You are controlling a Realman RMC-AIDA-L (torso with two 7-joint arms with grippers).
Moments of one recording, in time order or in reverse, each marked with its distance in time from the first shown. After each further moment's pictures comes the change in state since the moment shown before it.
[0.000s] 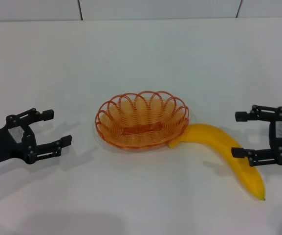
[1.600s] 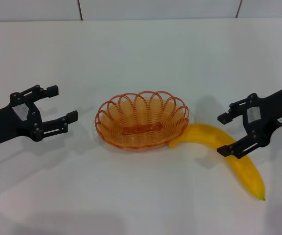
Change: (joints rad) left arm -0.045 0.000 -0.001 -0.031 -0.091 -0.004 0.012; right arm 0.094 0.033 -0.708 -0.498 0.019 0.058 0.750
